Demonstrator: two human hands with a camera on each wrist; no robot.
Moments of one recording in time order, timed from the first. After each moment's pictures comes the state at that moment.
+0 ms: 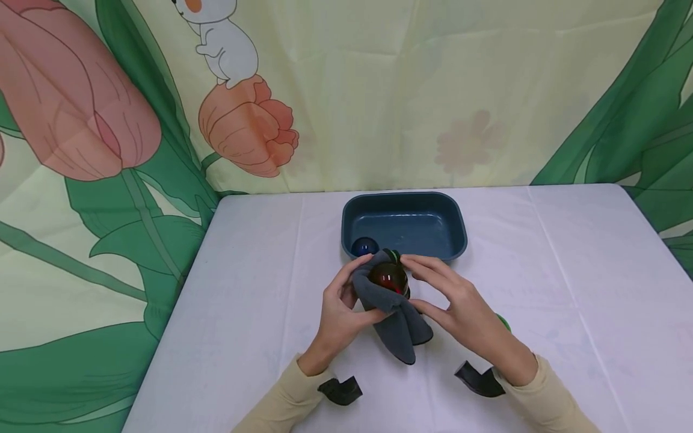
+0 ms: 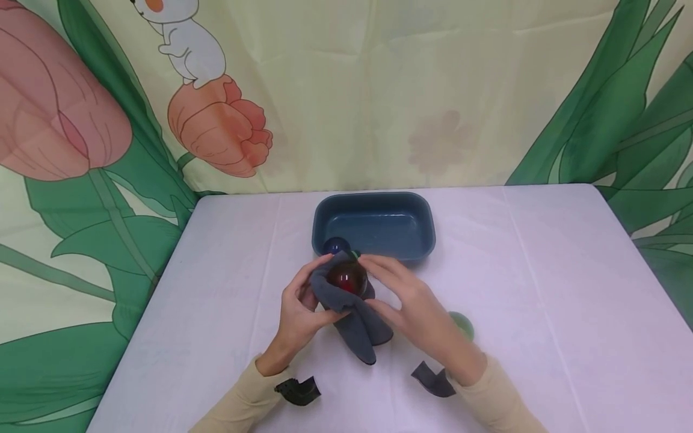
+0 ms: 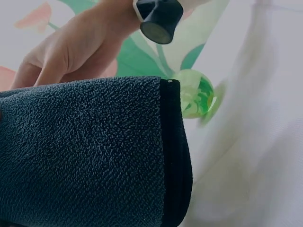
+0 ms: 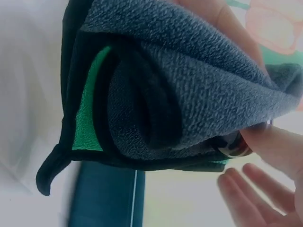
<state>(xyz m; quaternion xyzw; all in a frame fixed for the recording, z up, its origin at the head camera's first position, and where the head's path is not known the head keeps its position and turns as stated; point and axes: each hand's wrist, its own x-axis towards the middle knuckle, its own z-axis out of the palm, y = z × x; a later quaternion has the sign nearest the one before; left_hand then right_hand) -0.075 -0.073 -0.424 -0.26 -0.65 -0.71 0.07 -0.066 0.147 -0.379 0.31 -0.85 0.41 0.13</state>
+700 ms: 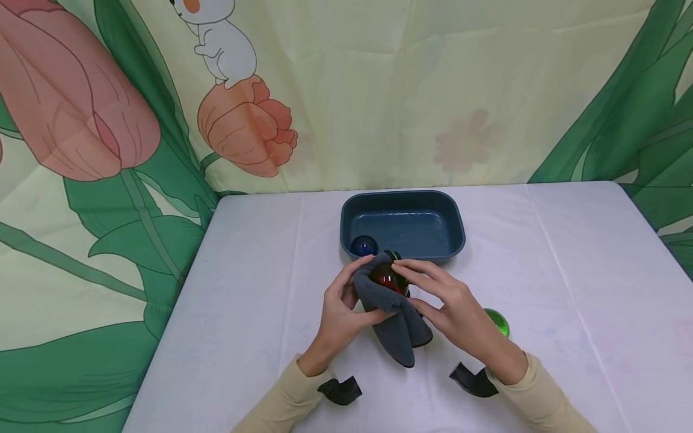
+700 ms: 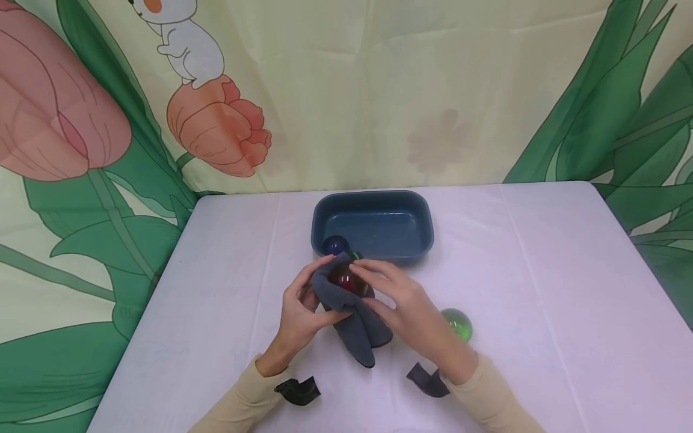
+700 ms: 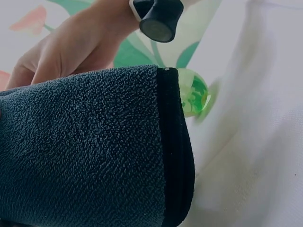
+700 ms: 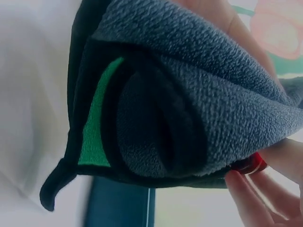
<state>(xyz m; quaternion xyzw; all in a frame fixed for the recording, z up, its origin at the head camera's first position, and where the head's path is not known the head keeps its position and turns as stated) -0.072 -0.072 -0.425 -0.26 -0.65 -0.71 0.07 -0.063 0.143 -0.385 0.33 -0.83 0.43 0.14</state>
